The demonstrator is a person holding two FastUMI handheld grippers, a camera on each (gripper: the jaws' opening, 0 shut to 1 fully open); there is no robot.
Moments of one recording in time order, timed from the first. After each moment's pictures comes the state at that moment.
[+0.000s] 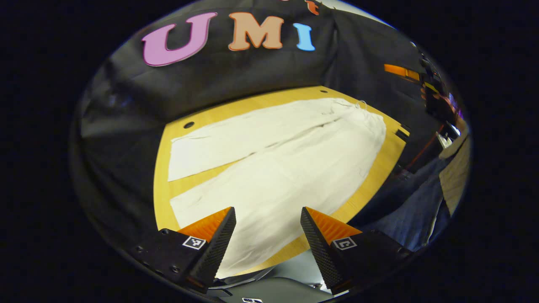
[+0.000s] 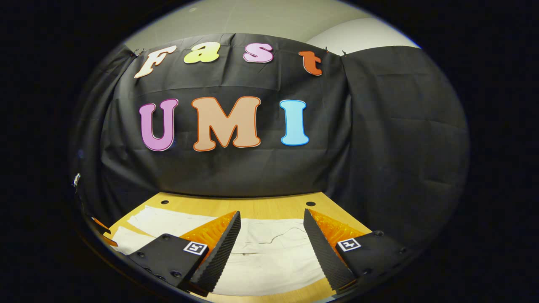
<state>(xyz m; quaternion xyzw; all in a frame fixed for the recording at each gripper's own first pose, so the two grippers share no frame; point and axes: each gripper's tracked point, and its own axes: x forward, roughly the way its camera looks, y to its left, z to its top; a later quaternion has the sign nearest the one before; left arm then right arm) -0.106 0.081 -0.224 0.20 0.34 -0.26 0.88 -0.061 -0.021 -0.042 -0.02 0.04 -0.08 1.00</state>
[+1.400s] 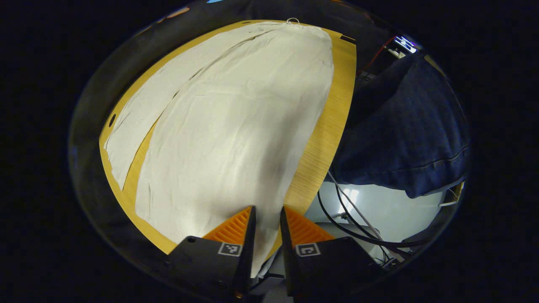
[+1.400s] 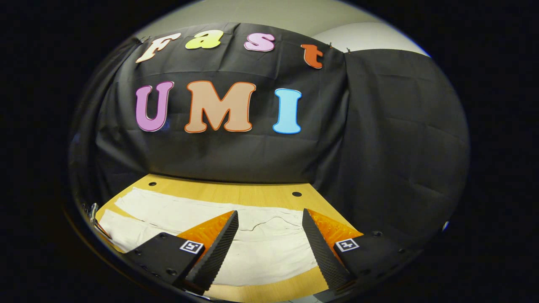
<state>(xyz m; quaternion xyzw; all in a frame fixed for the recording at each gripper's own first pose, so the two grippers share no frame) -0.131 0.136 -0.312 0.40 0.50 -0.37 0.68 -0.064 -0.053 -0.065 -0.07 0.08 -0.08 0.99</state>
